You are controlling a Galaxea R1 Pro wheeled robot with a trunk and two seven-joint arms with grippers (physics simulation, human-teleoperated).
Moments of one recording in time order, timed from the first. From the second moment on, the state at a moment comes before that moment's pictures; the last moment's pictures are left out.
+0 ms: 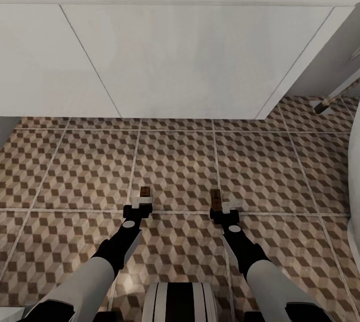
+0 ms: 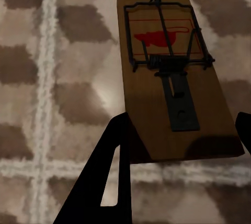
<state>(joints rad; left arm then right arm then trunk) -0.75 -0.12 -0.13 -0.51 -0.02 -0.02 0.27 -0.74 0.13 -0.06 -0.46 0.23 -0.02 -0.17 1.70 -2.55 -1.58</state>
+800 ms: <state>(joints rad) -0.75 -0.09 -0.13 -0.50 -0.02 -0.10 0.14 -0.80 0.13 -0.06 -0.46 0.23 -0.01 -0.17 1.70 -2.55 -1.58</state>
